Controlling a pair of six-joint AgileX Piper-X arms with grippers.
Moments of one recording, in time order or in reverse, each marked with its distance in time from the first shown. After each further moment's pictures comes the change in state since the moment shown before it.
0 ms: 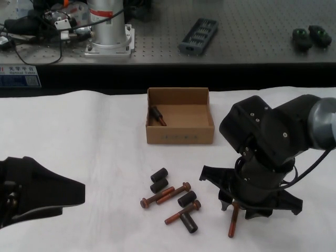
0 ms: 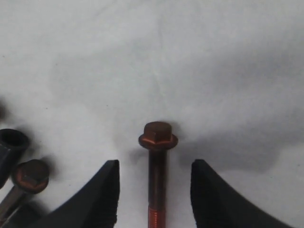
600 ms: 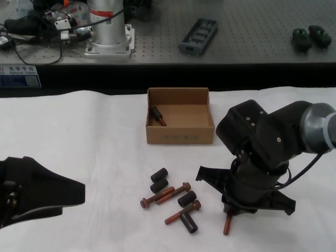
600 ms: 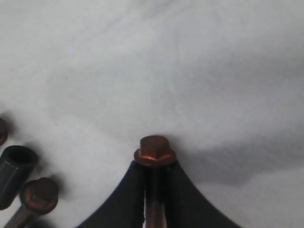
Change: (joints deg) left arm 0.0 0.0 0.0 0.0 0.0 0.0; right arm 0.0 0.7 0.0 -3.5 0.0 -0.1
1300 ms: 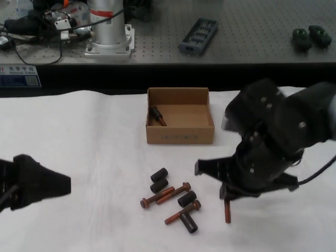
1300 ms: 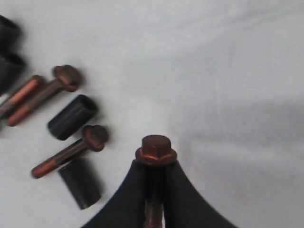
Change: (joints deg) left arm 0.0 0.0 0.0 -1.4 -13.1 3.2; right arm 0.0 -11.3 0.0 1.9 -5.9 -18.9
